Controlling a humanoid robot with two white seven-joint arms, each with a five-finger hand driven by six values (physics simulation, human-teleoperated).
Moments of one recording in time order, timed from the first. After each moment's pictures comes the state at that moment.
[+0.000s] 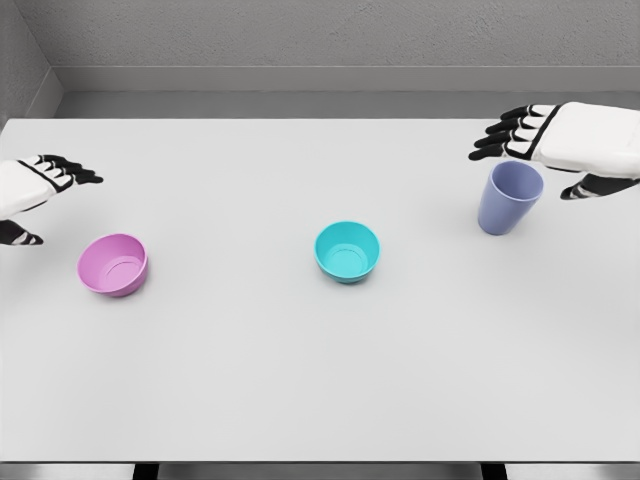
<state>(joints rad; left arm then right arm) -0.39 1.01 -0.39 -1.33 -0.49 -0.61 -0.25 -0.67 -1.08 0.49 -1.68 0.21 -0.61 0.61</state>
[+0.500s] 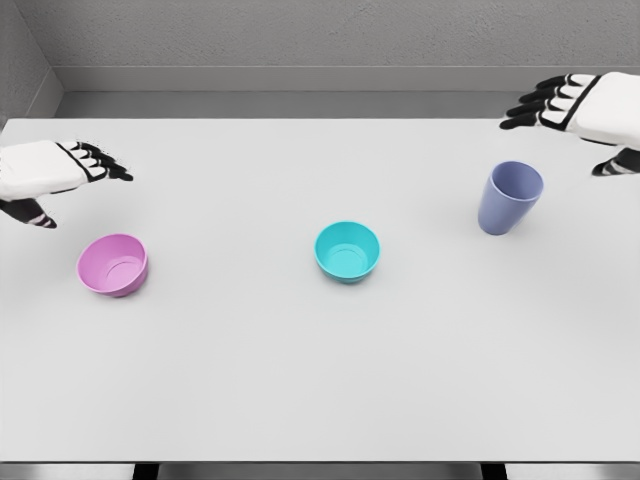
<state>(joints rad) -0.73 1.05 -0.75 -1.36 -0.41 -0.61 -0.46 -0.67 -1.10 0.41 -1.65 0.21 -0.61 0.61</state>
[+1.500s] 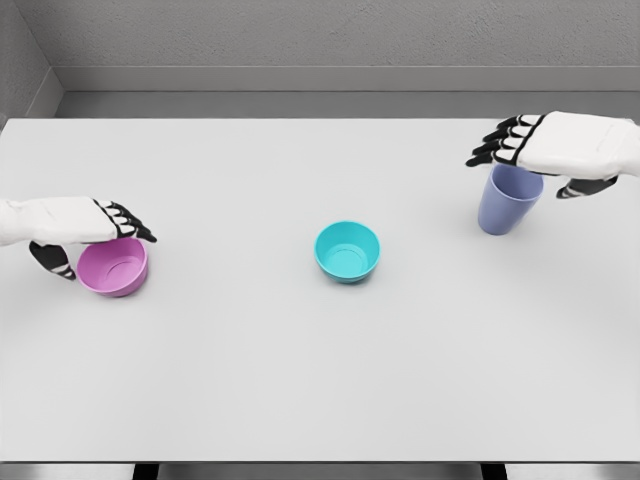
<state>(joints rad) -0.70 1.01 -0.81 -1.38 -0.37 -0.61 -0.59 -0.74 -1.00 0.58 -1.57 0.39 -0.61 0.61</state>
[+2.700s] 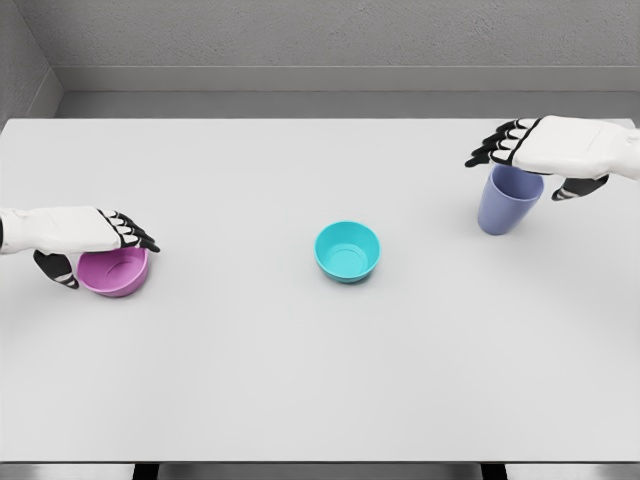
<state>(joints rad) -0.69 1.01 -0.82 -1.38 -0.37 -0.61 -0.59 -0.76 -0.95 0.61 -1.48 0.42 -0.61 0.61</state>
